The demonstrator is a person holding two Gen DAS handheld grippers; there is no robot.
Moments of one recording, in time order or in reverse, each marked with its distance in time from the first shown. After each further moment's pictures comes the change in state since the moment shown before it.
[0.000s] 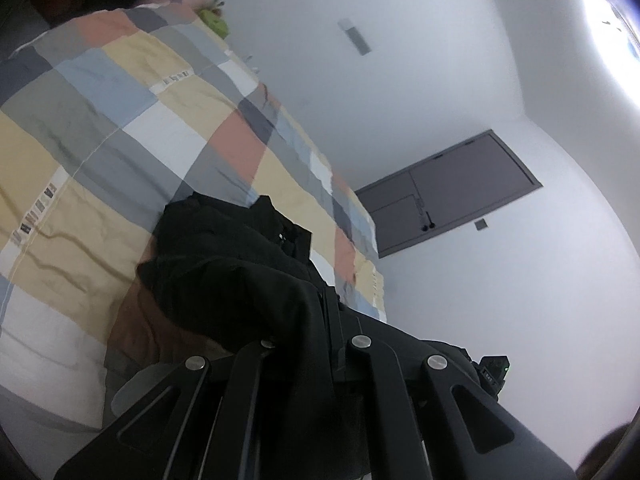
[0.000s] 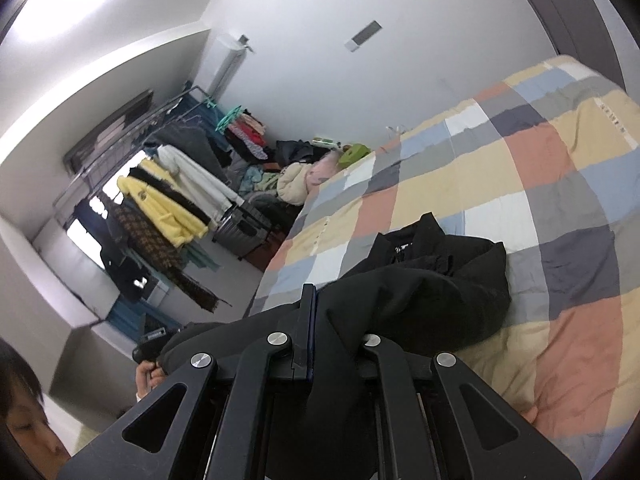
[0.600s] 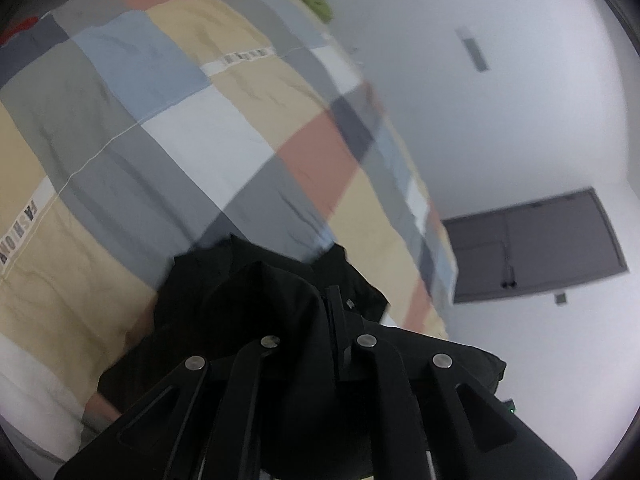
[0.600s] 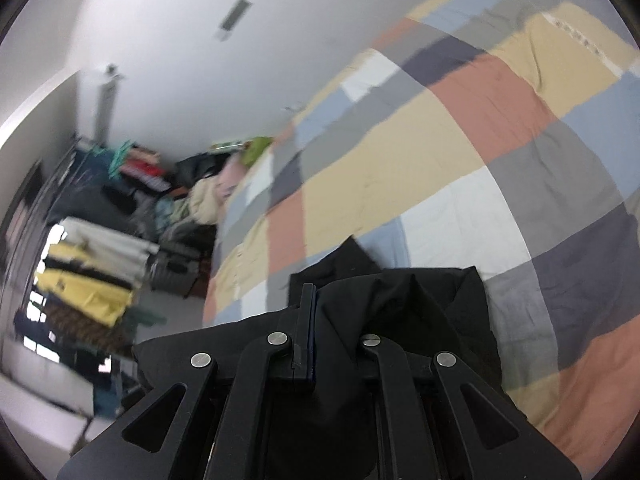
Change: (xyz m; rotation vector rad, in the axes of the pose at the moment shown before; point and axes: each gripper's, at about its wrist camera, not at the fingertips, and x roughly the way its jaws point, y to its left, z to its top) left arm 0.205 0.053 0.136 -0.253 0.003 0.321; right arm 0.182 -0.157 0.107 0.382 0.080 -0.254
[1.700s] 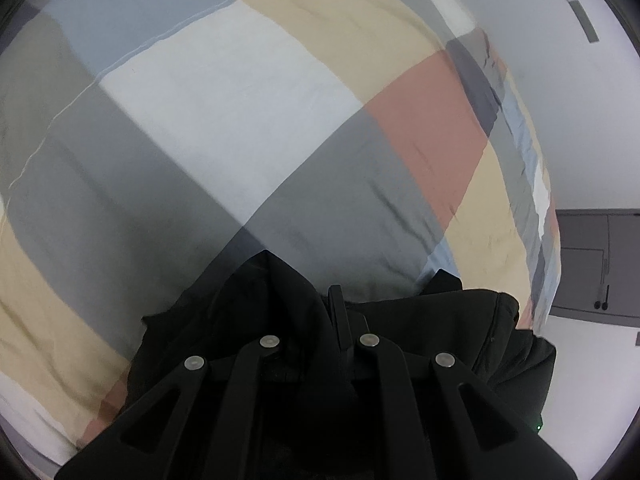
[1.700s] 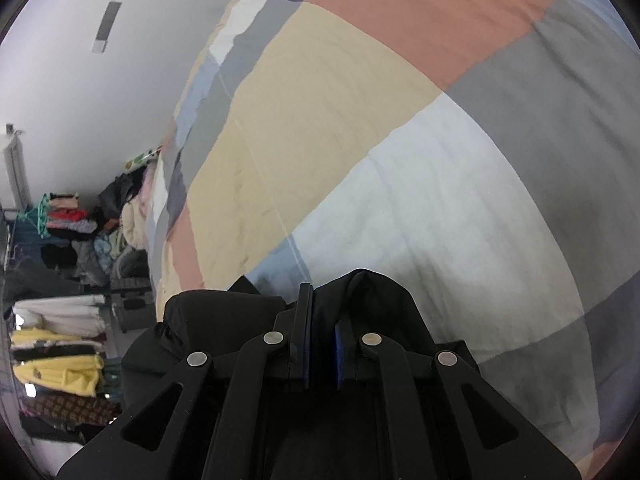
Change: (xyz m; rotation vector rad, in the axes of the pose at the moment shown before) left arm 0.204 0.028 0.058 -0.086 0.160 0.360; right arm 0.139 -0.103 0.041 0.225 0.136 -0.137
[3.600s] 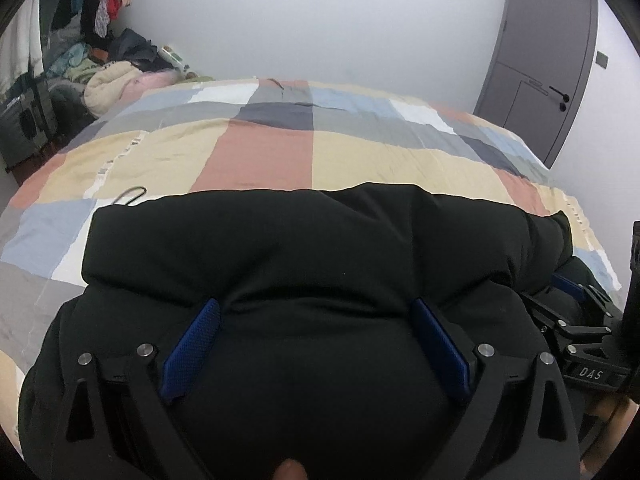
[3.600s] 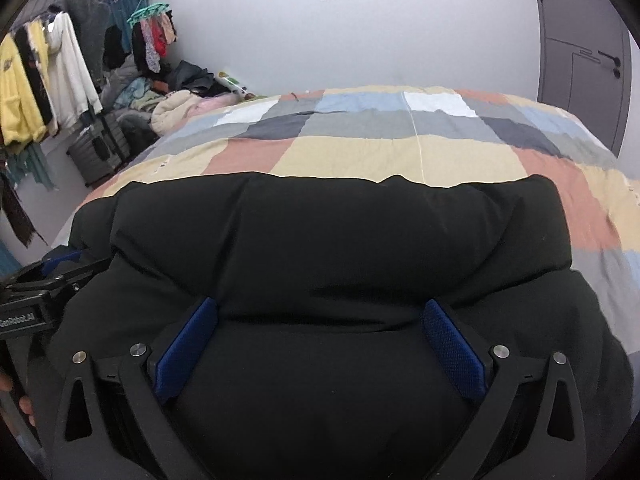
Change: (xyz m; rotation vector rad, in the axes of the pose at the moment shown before) left arm -0.001 -0.084 -0.186 0.846 -0.515 0.016; right arm 0.059 0.112 -0.191 -0.898 -0.351 -0.218
